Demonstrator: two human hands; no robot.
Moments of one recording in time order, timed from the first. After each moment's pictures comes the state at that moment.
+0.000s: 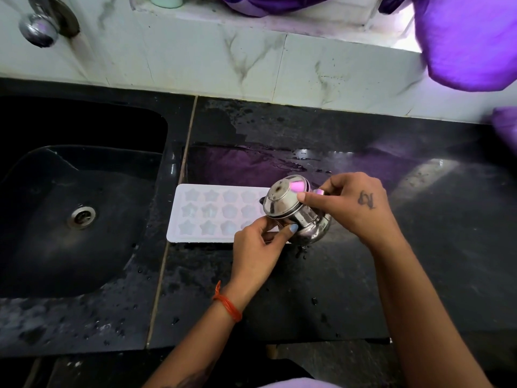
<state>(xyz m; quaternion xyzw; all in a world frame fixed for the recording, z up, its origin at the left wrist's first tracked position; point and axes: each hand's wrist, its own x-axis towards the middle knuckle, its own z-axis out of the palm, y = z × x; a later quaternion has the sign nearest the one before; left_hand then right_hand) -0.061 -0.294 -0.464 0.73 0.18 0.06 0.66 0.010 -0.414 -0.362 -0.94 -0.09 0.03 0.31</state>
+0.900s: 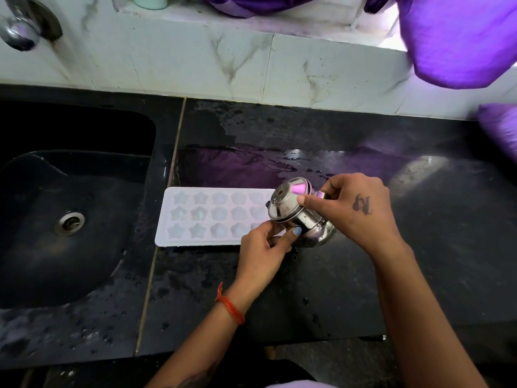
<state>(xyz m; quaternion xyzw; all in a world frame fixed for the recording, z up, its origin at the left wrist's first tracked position) -0.055 -0.314 -0.463 0.68 0.16 0.01 0.72 0.005 -0.427 -0.358 -0.96 -0.12 -0.04 0.24</state>
